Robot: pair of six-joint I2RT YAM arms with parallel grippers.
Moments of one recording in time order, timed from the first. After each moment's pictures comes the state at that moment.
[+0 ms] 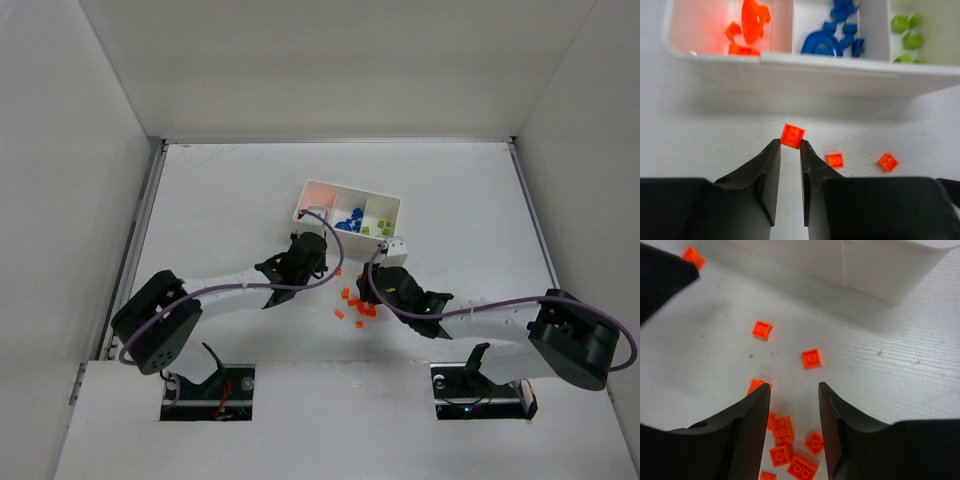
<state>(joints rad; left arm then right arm) -0.87 1.49 0.69 0.22 -0.47 -0.43 0.97 1.30 0.44 0.30 0.48 0.58</state>
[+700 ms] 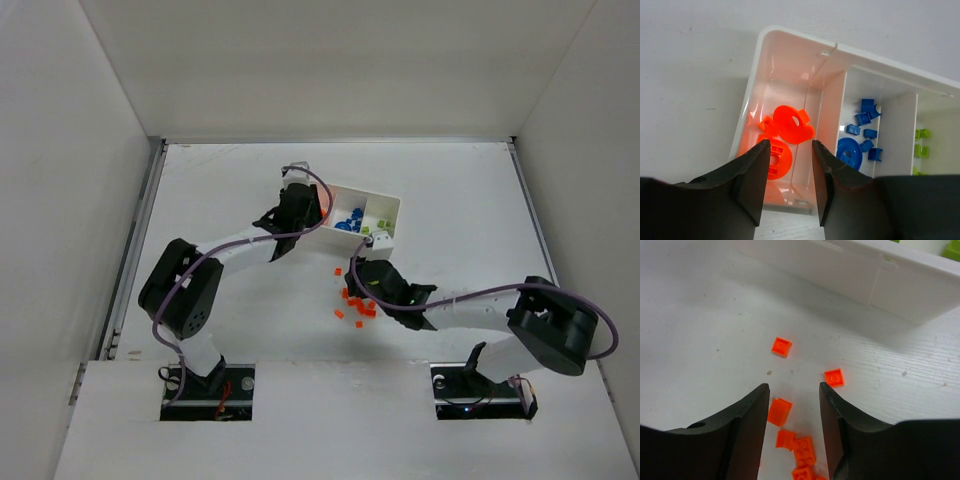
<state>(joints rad) -0.60 1.70 1.00 0.18 -0.32 -0.47 0.99 1.41 0.55 0.30 0.49 0.58</state>
